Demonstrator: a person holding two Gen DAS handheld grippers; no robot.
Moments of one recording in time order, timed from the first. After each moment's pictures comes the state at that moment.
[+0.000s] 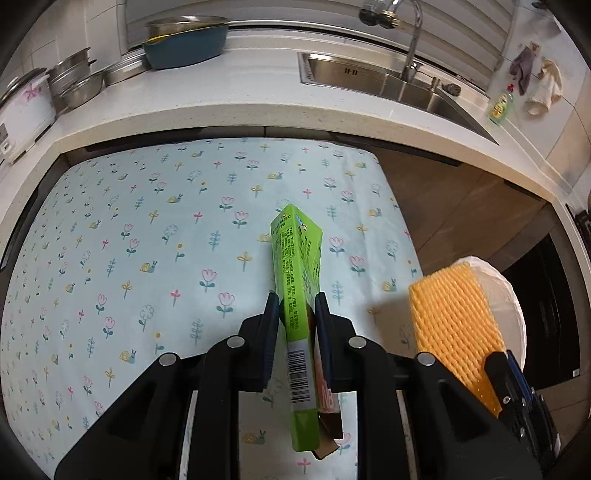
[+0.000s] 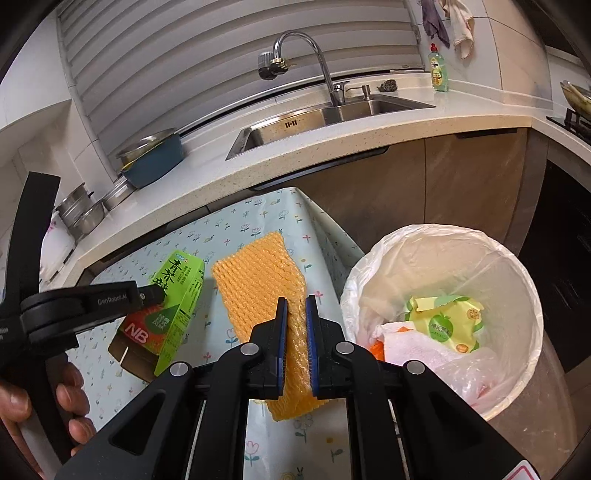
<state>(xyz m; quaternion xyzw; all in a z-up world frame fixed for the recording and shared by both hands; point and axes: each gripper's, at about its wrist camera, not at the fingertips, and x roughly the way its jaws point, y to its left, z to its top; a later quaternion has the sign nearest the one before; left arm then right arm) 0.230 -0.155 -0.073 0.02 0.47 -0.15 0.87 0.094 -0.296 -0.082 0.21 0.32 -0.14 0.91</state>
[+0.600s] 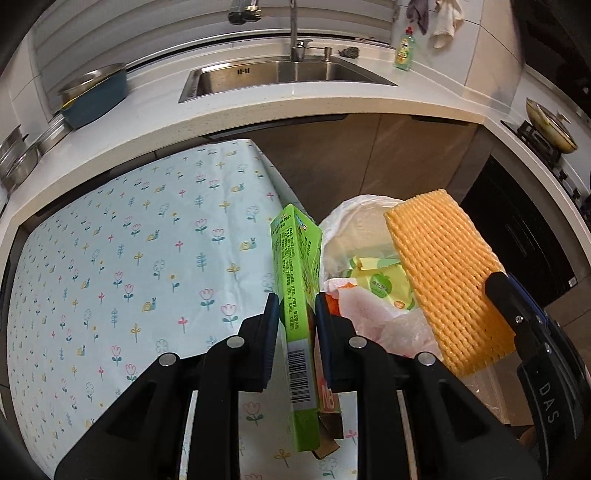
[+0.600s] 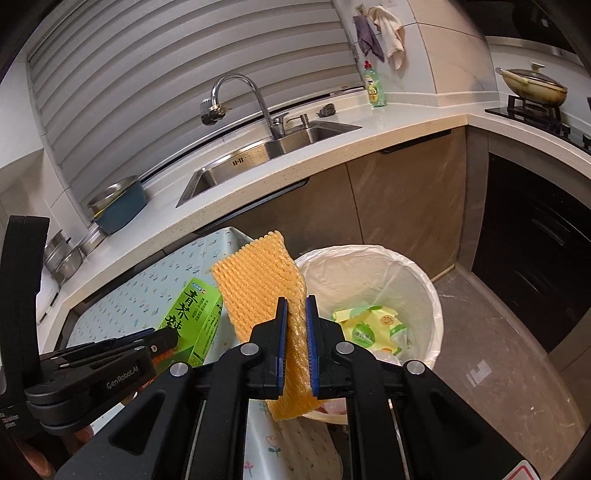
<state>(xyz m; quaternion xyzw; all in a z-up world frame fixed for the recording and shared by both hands) 0.135 -0.249 -0.061 0.13 0.45 -0.27 0.84 0.007 -0.370 -0.060 0.24 0.28 -0.21 0.91</state>
